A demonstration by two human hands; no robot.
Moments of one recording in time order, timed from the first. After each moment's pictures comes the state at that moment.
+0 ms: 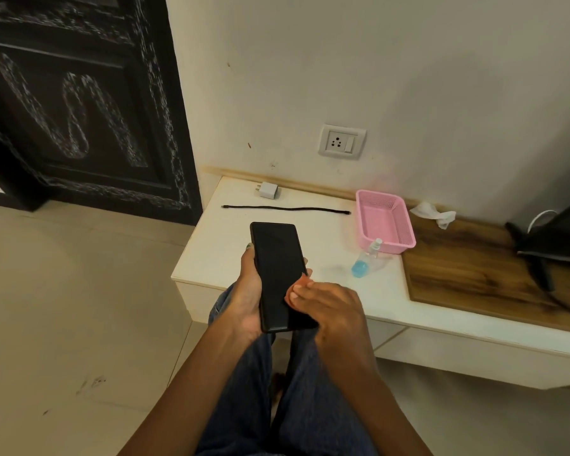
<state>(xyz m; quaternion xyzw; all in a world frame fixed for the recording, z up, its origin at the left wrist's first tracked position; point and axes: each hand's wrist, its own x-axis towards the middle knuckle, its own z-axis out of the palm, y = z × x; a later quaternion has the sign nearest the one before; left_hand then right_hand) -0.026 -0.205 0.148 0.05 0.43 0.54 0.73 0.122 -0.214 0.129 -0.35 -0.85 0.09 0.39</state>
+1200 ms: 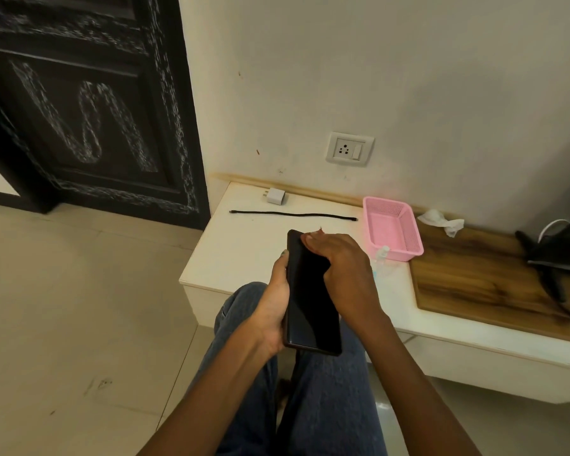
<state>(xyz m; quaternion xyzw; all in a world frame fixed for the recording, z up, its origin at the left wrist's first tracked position) 0.000 -0.218 0.177 0.09 0.40 0.54 0.74 0.099 -0.161 0.189 -0.46 -0.83 0.19 0.26</state>
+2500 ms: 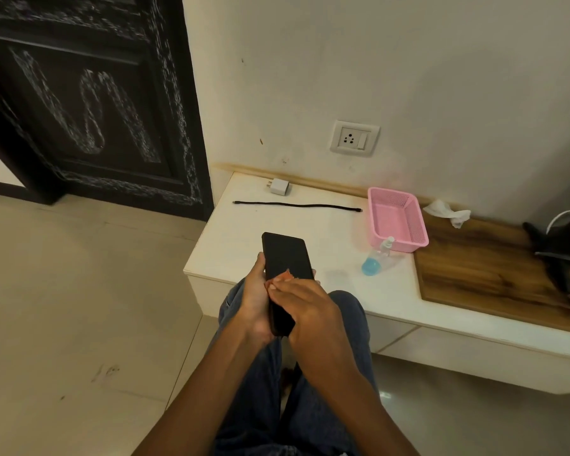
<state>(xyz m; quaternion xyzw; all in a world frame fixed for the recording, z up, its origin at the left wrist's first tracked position) -0.026 -0.222 0.142 -0.05 0.37 0.54 0.75 0.063 -0.261 0.136 -0.39 -0.90 0.17 0.03</state>
